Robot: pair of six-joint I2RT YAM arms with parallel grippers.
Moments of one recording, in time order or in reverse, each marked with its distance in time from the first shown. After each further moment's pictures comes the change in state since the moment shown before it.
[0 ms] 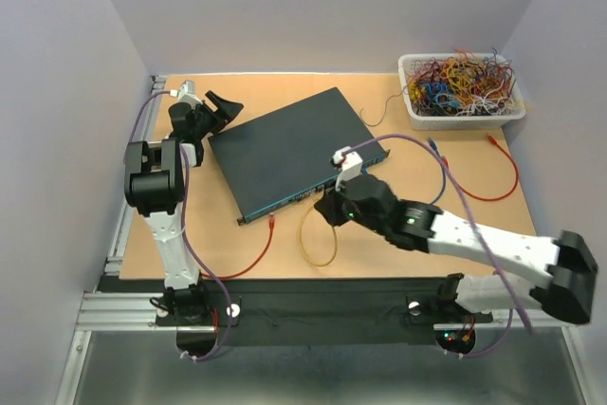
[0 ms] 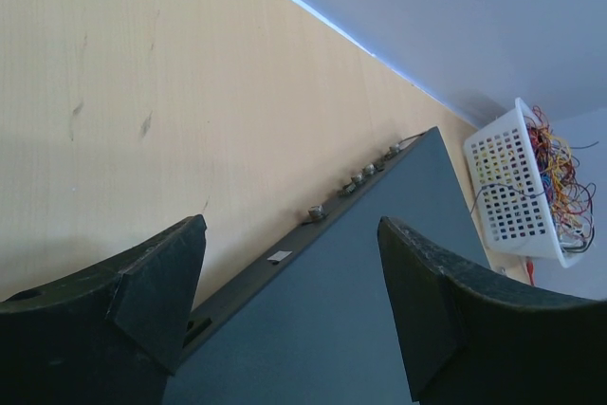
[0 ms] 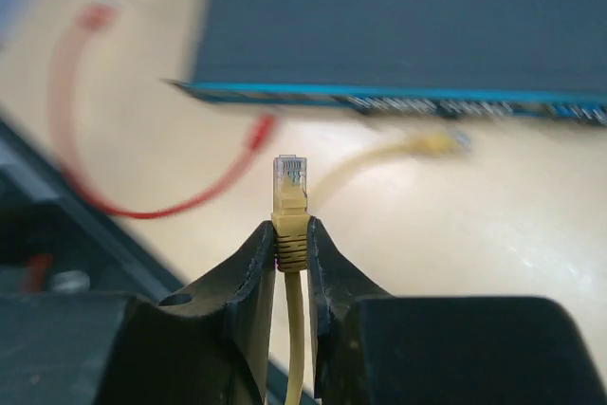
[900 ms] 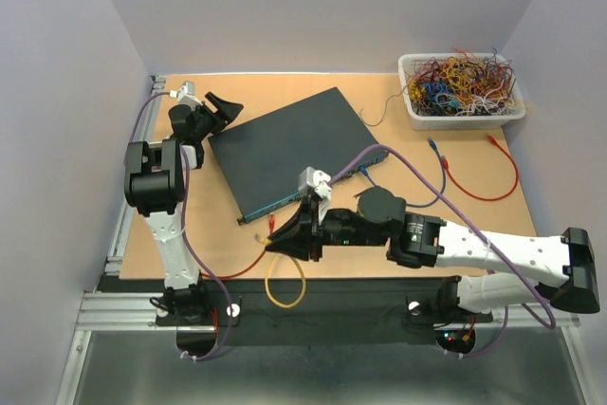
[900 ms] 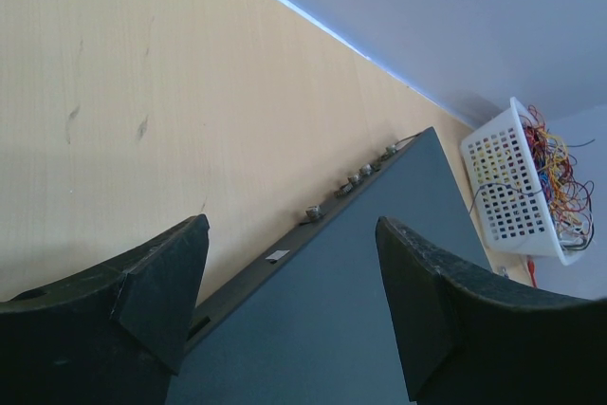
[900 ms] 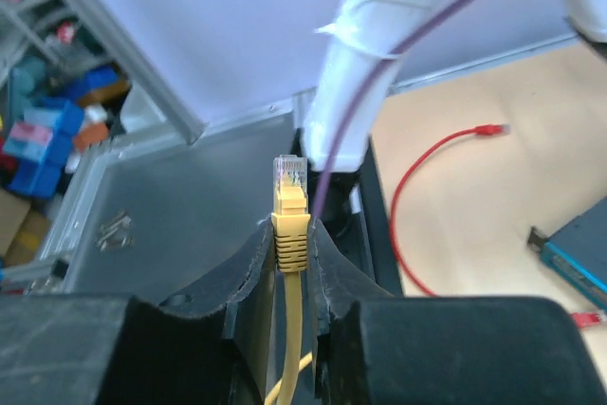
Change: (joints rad) left arm 0.000 0.000 -0.025 0.054 0.001 0.000; right arm 0.260 -0.108 0.184 0.263 -0.512 -0.156
